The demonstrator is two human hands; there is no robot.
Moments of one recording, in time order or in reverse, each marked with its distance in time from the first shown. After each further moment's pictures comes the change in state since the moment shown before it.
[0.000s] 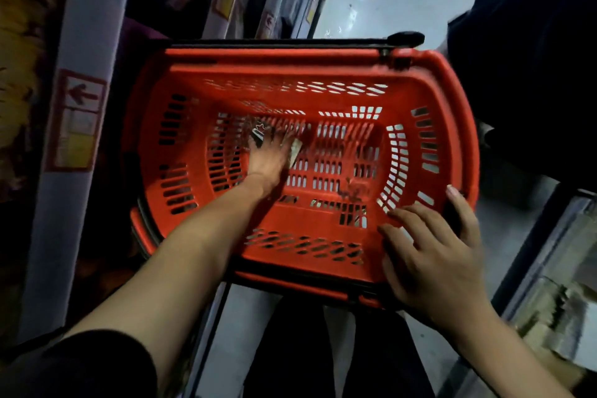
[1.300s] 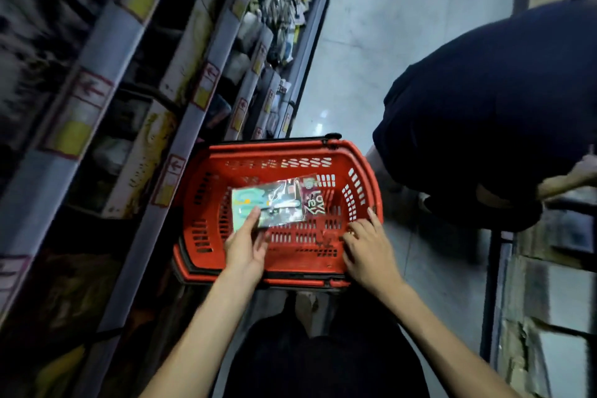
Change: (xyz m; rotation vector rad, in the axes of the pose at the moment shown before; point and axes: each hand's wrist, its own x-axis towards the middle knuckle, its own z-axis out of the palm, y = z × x) left_hand -0.245 0.008 -0.138 -2.541 0.124 -0.671; right_hand -0.011 -0.025 -0.023 0.105 -0.093 0.185
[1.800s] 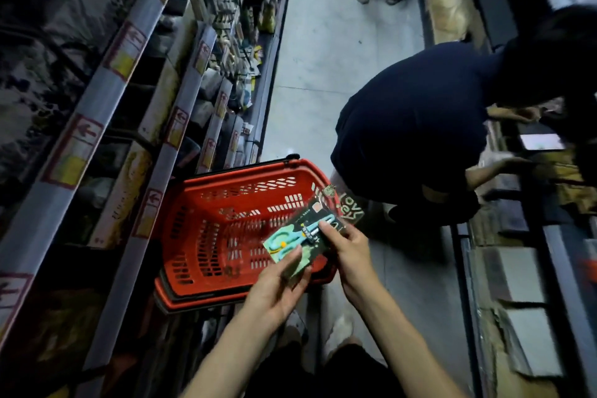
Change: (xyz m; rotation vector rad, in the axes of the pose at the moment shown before) left_hand -0.129 -0.044 0.013 0.124 -0.463 -0.272; right_hand -0.038 -0.077 -0.105 1.782 0.397 0.734
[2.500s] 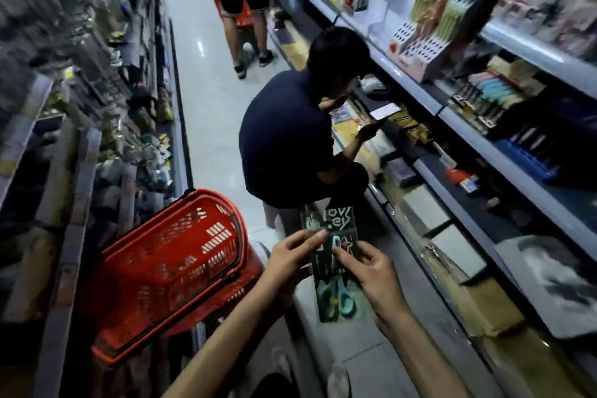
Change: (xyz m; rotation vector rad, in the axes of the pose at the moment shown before) left_hand -0.122 -0.198 0.082 1.024 -0.483 0.251; right_hand -0.226 0.022 -0.238 0.107 0.220 -0.378
